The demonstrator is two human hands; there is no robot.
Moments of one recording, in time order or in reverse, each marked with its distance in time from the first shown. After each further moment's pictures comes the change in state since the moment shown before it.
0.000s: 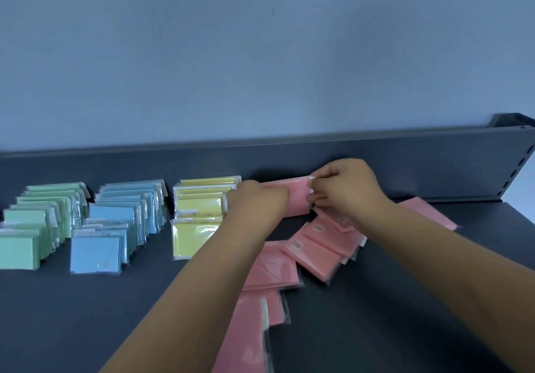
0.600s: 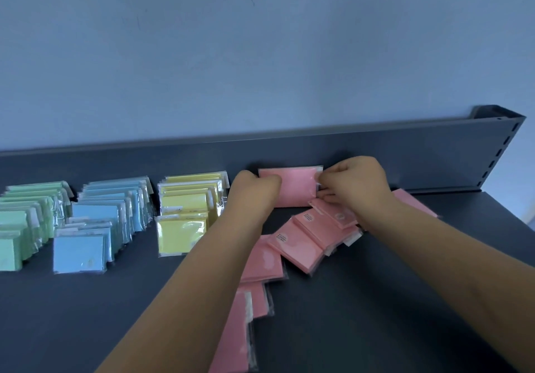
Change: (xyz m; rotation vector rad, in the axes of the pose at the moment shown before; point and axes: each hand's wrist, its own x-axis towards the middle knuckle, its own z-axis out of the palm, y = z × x) left_hand 0.006 0.002 0.022 -0.225 -0.067 0.060; right_hand 0.003 0.020 -0.027 0.018 0.101 0.048
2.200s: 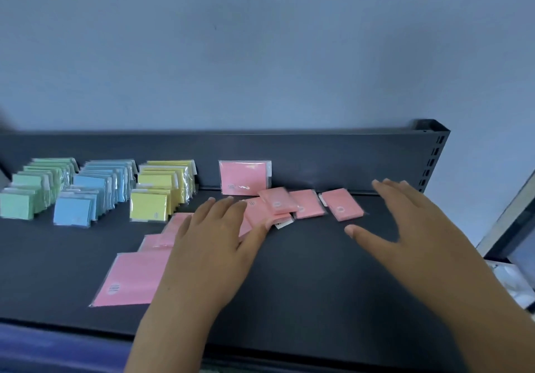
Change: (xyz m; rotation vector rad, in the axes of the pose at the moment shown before) left_hand -0.146 -0.040 0.033 0.983 0.181 0.524; right_hand -0.117 0.031 -0.203 -0.769 -0.072 -0.410
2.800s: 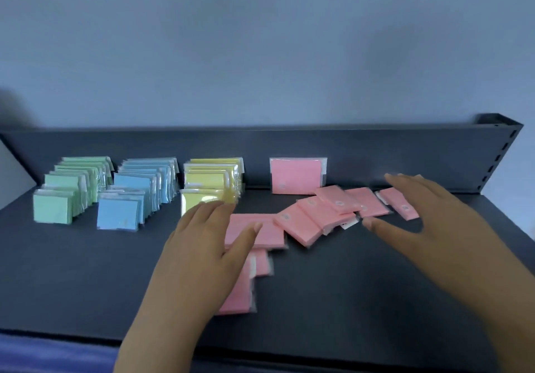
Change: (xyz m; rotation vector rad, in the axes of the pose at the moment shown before) left_hand -0.011 -0.118 -0.031 -0.212 0.034 -0.040; right_hand 0.011 -0.089 0.043 0.022 0.045 0.014
